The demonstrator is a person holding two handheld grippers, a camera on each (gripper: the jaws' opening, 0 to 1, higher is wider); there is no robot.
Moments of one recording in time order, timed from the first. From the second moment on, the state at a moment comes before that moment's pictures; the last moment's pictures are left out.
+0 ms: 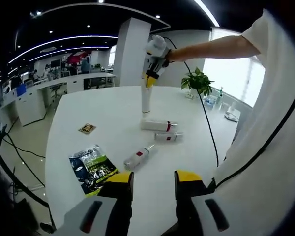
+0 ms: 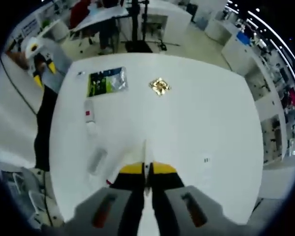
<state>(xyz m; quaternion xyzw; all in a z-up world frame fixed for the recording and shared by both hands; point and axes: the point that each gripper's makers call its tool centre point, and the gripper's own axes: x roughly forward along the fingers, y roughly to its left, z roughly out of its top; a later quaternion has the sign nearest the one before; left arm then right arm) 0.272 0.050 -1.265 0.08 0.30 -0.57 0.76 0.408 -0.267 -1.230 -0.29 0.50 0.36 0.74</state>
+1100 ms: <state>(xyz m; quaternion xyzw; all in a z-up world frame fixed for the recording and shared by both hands) 0.265 0.031 -1.258 0.11 0.29 -0.60 0.74 0.370 -0.311 -1.250 -0.25 0.47 0.38 0.76</state>
